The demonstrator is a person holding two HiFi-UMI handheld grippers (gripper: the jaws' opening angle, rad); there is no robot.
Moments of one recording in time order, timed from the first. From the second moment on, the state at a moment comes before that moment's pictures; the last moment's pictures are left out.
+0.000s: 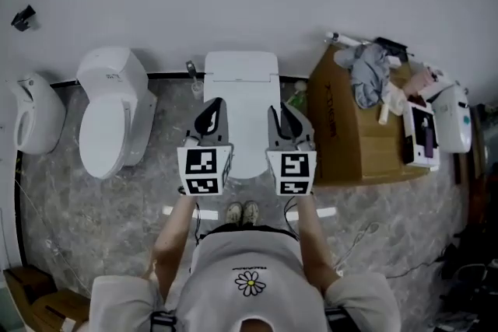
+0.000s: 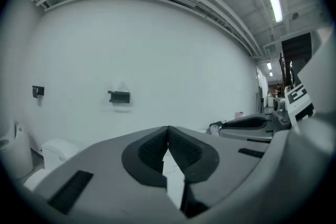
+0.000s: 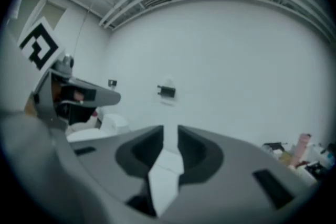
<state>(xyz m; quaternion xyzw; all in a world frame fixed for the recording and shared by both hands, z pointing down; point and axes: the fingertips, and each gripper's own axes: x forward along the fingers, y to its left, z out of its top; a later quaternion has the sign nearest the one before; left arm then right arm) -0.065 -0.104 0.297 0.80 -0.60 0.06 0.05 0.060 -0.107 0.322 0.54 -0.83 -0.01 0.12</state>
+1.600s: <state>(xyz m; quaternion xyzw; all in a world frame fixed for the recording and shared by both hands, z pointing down) -0.079 -0.018 0.212 0.76 -0.65 -0.05 0.00 0.087 -0.020 0.223 0.55 -0.83 -0.05 -0.01</state>
